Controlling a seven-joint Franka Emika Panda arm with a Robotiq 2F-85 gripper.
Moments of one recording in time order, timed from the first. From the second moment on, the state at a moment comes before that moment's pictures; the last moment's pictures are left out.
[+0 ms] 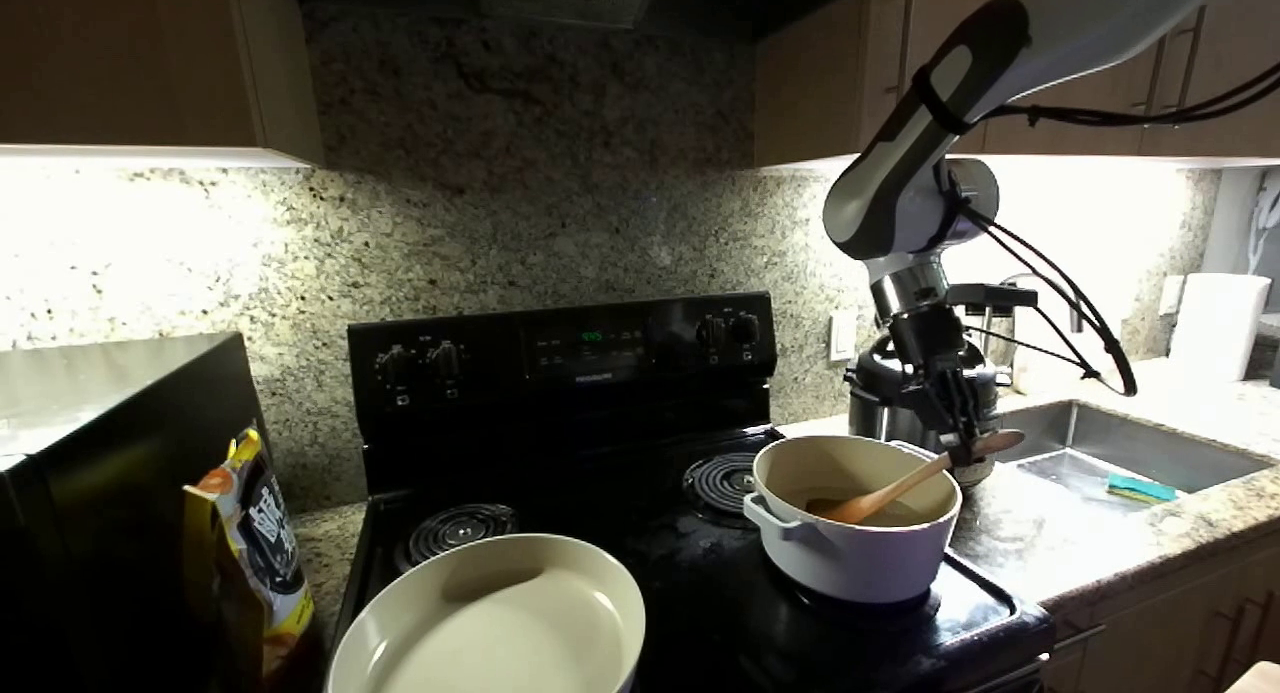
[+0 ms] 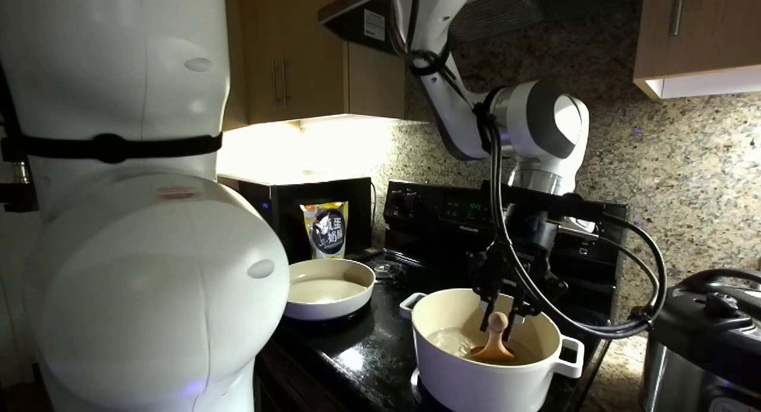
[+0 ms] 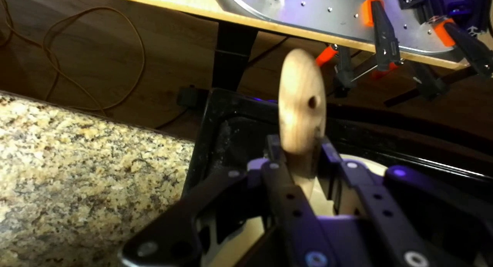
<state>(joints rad) -0.14 0.00 -0.18 -2.34 -0.10 1.81 -0.42</state>
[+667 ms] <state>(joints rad) -0.11 0.00 -0.12 -2.36 -0.17 1.69 -0.45</state>
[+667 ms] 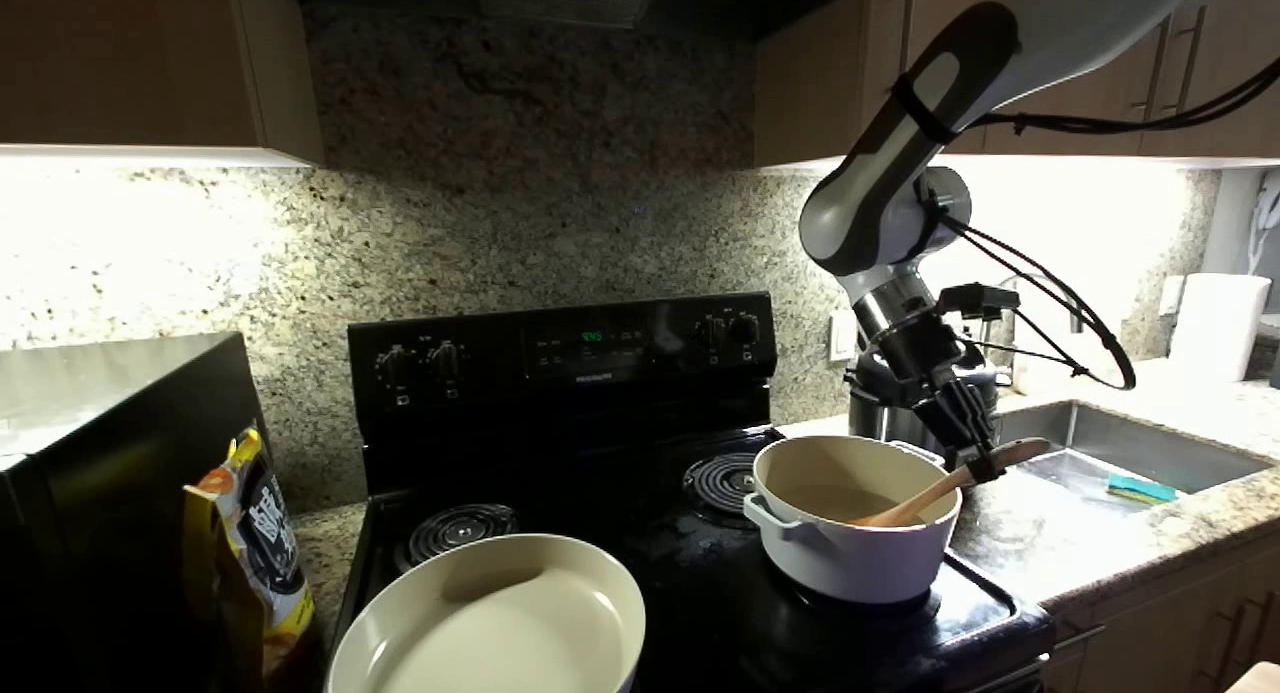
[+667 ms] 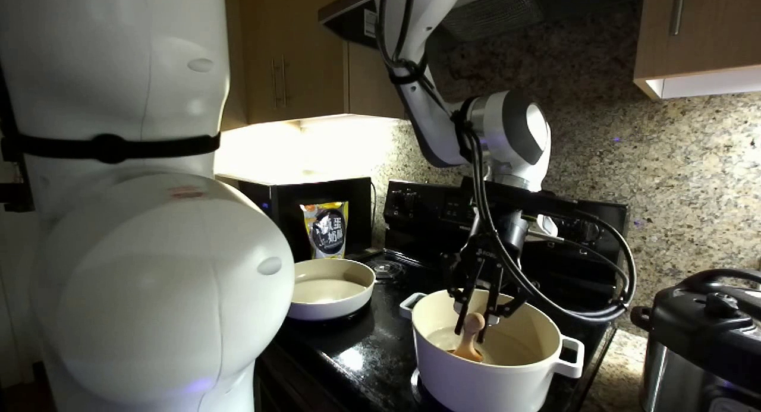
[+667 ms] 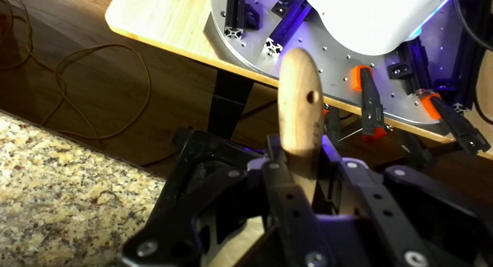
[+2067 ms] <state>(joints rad) -0.15 0.00 -0.18 -2.33 -0.09 1.78 -0.50</state>
